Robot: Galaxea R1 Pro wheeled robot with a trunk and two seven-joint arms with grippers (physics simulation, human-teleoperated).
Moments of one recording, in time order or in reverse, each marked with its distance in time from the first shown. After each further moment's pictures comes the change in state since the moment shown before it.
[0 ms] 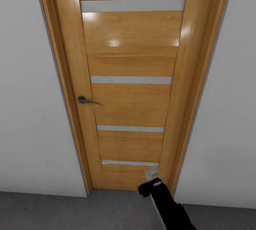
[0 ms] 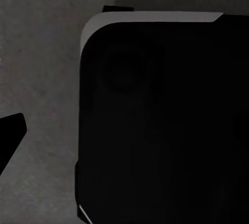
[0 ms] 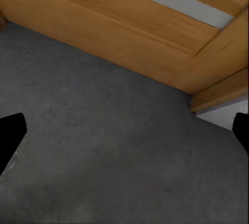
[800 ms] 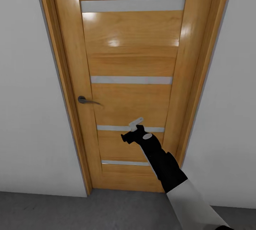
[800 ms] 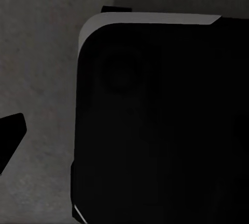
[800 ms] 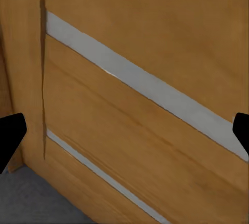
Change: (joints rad) left arm 0.000 -0.004 0.003 -0.002 0.016 0.000 0.001; right arm -0.370 0.000 0.200 -0.175 -0.031 -0.019 0.154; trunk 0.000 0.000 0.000
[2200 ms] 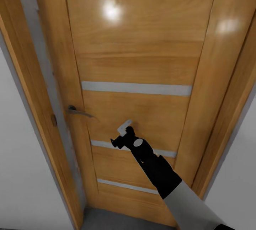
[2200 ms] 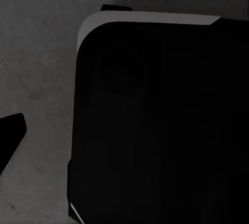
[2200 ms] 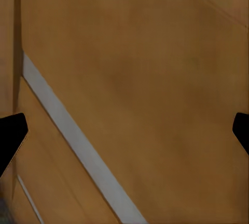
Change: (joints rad) left arm 0.000 0.000 -0.003 0.001 0.023 0.001 -0.004; right arm -0.001 0.000 0.165 0.012 -0.004 -0.084 0.013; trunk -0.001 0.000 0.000
